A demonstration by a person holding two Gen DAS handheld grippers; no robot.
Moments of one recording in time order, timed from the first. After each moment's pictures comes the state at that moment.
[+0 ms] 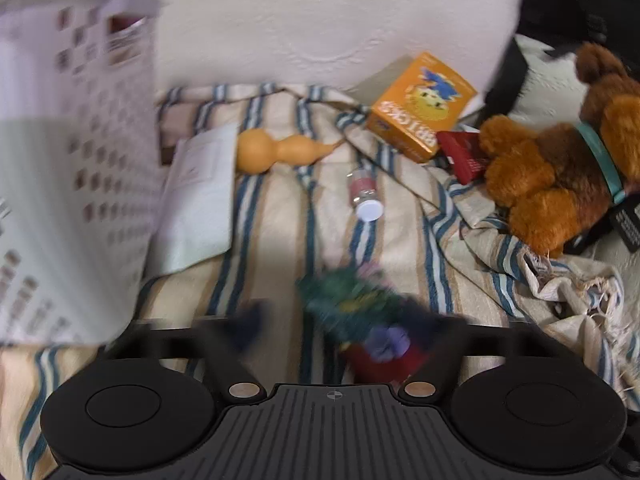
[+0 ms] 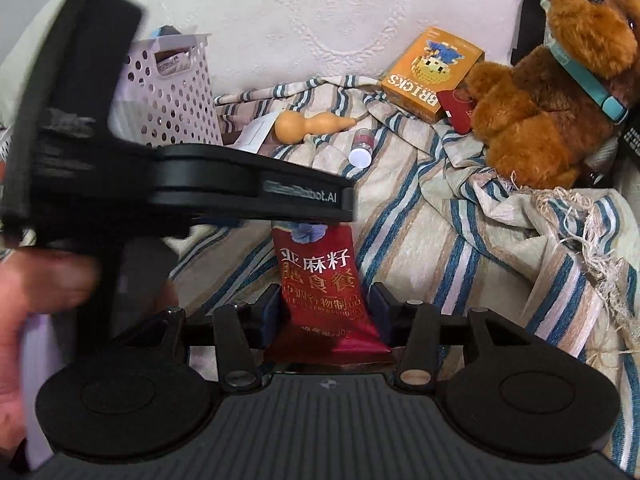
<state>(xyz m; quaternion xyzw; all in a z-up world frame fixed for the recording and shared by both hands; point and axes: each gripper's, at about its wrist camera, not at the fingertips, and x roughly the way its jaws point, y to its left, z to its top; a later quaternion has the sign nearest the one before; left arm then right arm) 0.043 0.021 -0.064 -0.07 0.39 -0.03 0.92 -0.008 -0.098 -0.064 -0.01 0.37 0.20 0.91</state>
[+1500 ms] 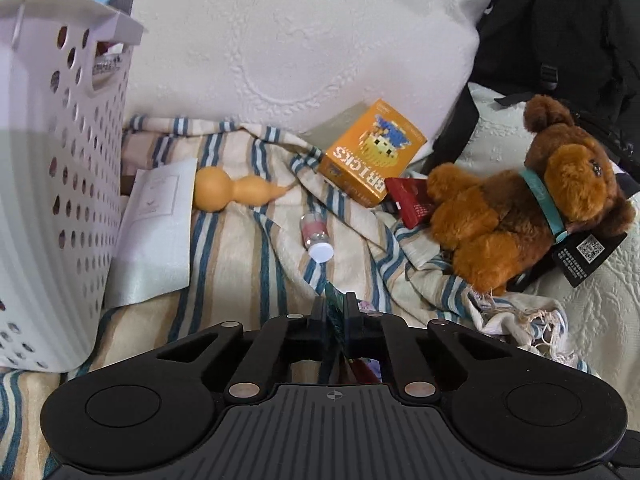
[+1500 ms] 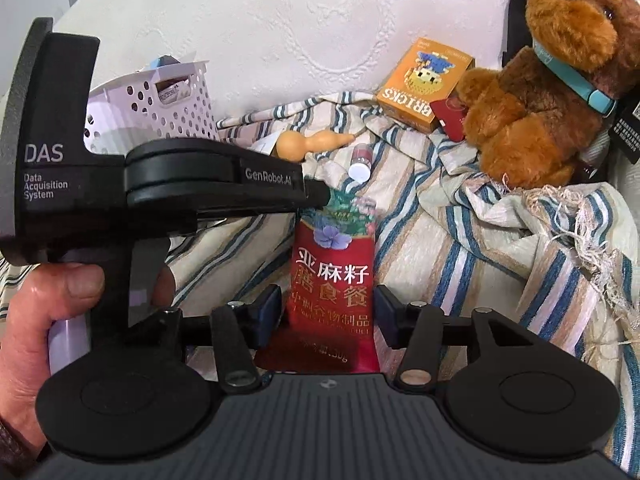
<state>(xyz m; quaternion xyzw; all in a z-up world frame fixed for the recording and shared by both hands) 0.035 0.035 -0.053 -0.14 0.32 -0.09 0.93 -0.013 -0.111 -0.059 0.04 0.35 0.21 0.91</state>
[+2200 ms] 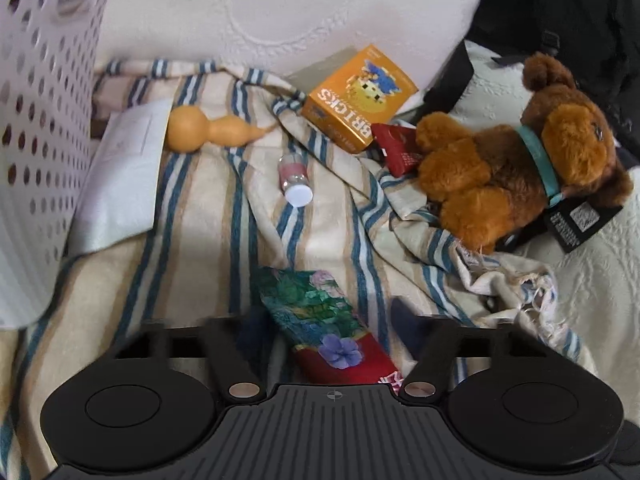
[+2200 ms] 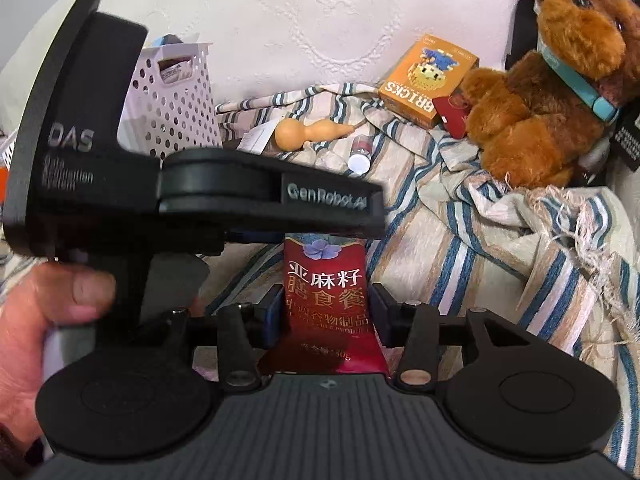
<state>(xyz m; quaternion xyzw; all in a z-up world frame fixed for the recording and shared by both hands) 0.044 0.022 -0.064 -0.14 0.38 -0.13 0.91 -0.012 -0.104 -0.063 0.01 0.36 0.20 0.91</state>
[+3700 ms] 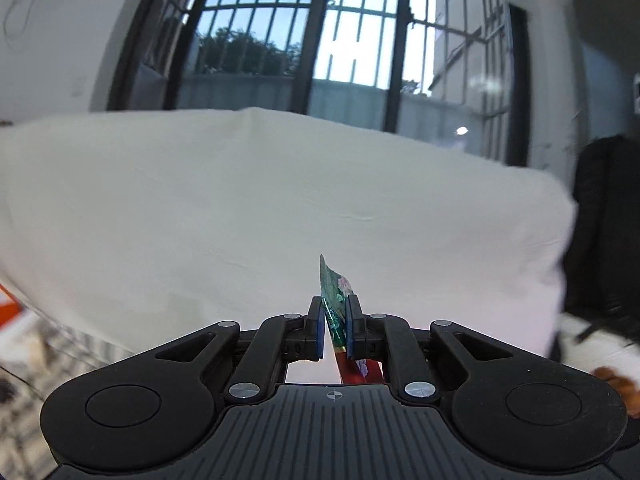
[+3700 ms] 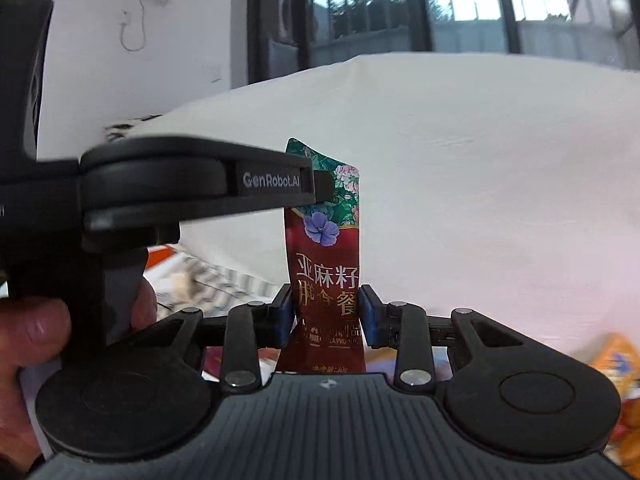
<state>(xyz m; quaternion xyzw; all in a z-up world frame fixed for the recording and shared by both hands) -0.029 0.205 0.188 -0.06 0.09 0.09 0.99 0.005 0.086 0.147 -0.02 0.16 0.39 0.91</state>
